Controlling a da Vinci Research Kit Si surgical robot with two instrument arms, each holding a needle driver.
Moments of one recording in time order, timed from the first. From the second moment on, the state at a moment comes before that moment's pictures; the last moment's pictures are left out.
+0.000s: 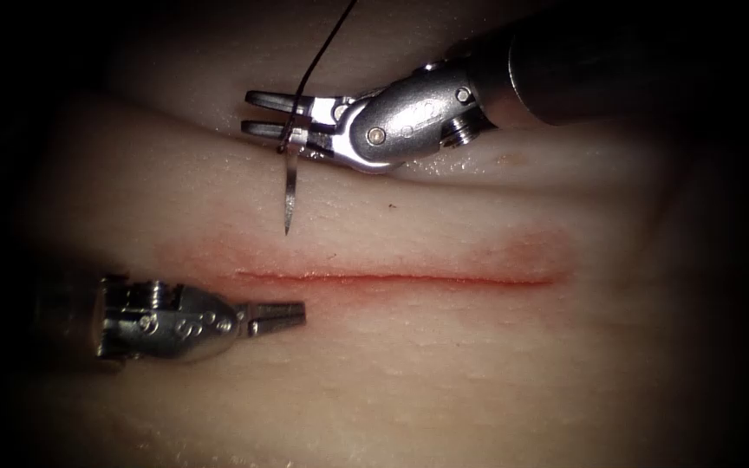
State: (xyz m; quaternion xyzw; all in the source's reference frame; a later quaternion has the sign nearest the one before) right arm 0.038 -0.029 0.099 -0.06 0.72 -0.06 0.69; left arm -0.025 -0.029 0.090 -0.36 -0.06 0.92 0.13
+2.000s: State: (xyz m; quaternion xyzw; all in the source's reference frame) right arm 0.037 -0.034 0.102 -0.12 0.67 -0.16 0.72; left arm -0.023 -0.030 0.090 -0.35 -0.07 0.92 0.13
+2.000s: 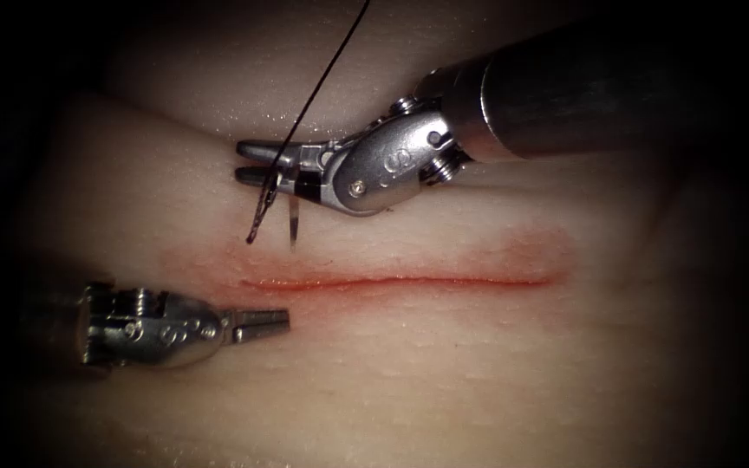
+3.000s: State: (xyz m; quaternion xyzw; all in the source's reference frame) right arm 0.037 -0.040 0.104 -0.10 0.67 -0.18 0.71; left arm -0.023 -0.030 0.090 -0.35 -0.07 0.92 0.13
